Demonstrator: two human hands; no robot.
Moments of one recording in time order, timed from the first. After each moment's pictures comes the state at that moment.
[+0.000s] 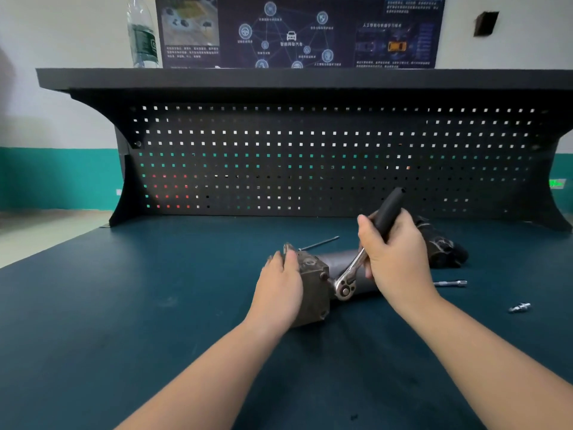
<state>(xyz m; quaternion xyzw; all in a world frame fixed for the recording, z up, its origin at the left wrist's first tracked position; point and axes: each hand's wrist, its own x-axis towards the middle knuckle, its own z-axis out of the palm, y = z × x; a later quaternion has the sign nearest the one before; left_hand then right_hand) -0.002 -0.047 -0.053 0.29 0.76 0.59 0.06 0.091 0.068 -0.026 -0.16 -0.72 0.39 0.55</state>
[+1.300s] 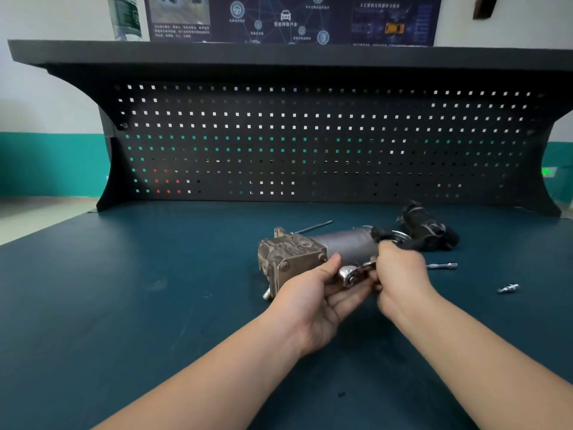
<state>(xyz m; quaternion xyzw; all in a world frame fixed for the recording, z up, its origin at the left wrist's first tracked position) 0.044 -0.034 -0.055 0.11 0.36 0.76 0.53 0.090 0.078 -0.054 -0.38 -0.47 0.64 0.47</state>
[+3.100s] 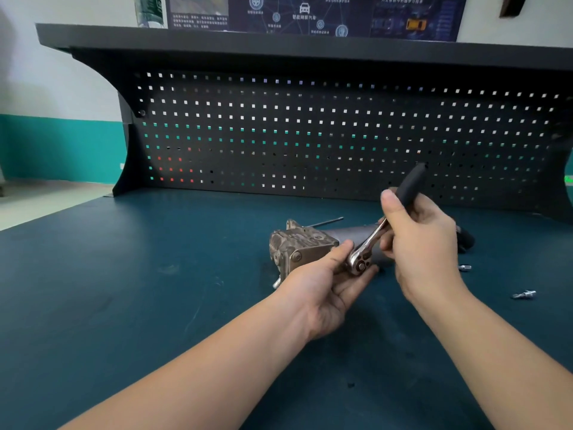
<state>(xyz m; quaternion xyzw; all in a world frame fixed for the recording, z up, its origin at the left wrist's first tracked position) 0.039 -0.036 -0.052 0.07 0.34 0.78 0.52 0.106 0.063 -0.030 -0.16 -0.64 0.49 0.56</state>
